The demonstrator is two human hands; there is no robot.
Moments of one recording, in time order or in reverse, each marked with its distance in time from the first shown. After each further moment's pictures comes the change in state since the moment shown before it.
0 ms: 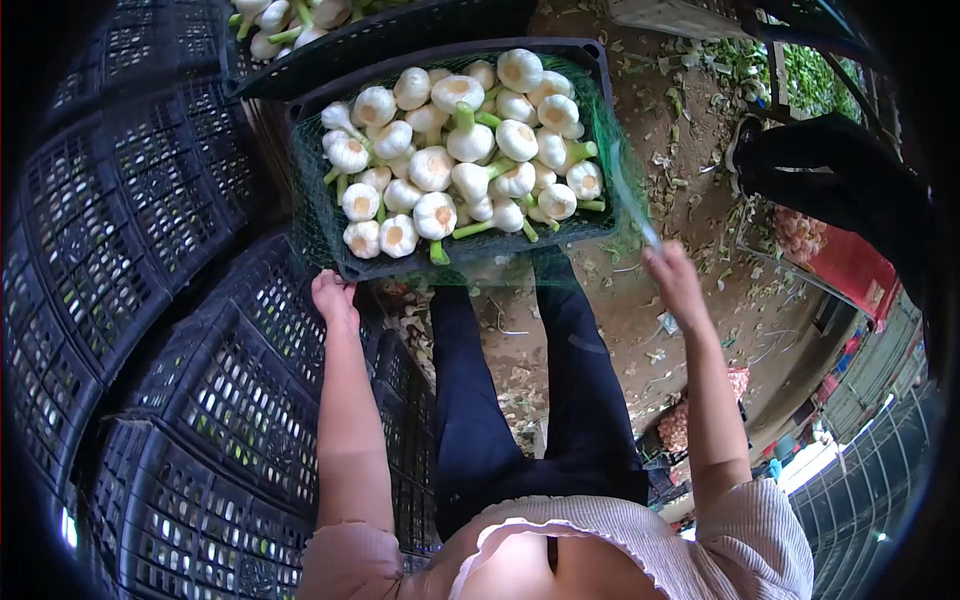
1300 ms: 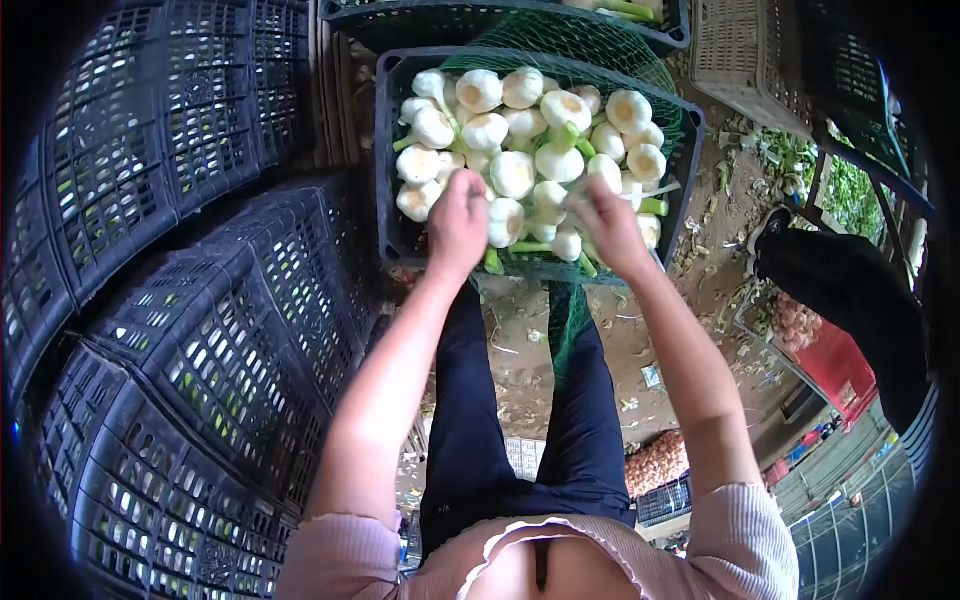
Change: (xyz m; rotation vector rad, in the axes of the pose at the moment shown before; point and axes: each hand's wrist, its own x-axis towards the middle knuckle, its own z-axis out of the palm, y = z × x) left_hand -0.083 0.063 0.133 0.560 -0.529 0.763; right_hand 0.106 -0.150 0.127 0.154 -0.251 -0.548
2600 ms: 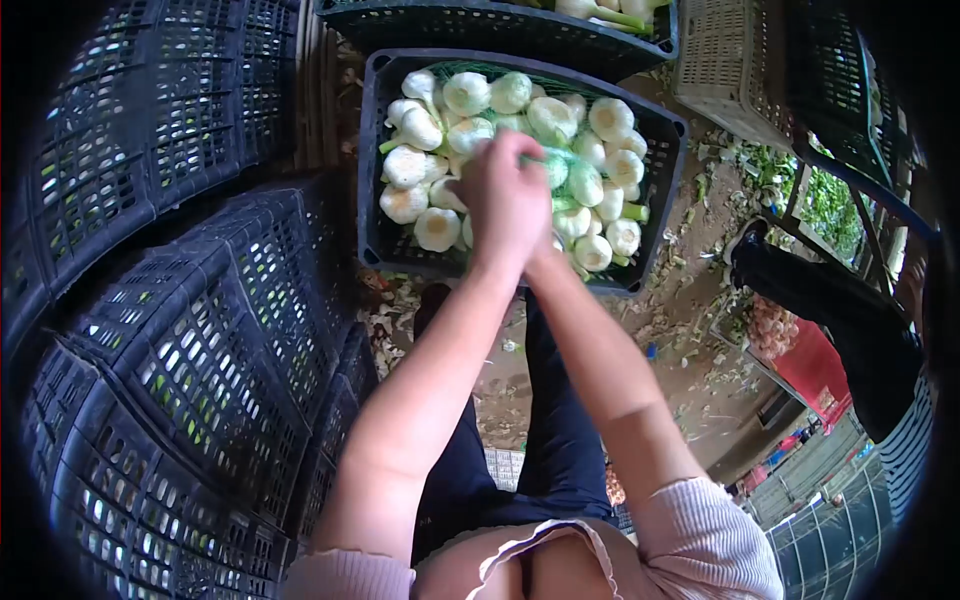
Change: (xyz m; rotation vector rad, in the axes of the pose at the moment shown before) left_hand 0.028 0.076 0.044 0.088 0.250 0.029; right_hand 0.023 -0.002 0.086 0.119 0.211 -0.067
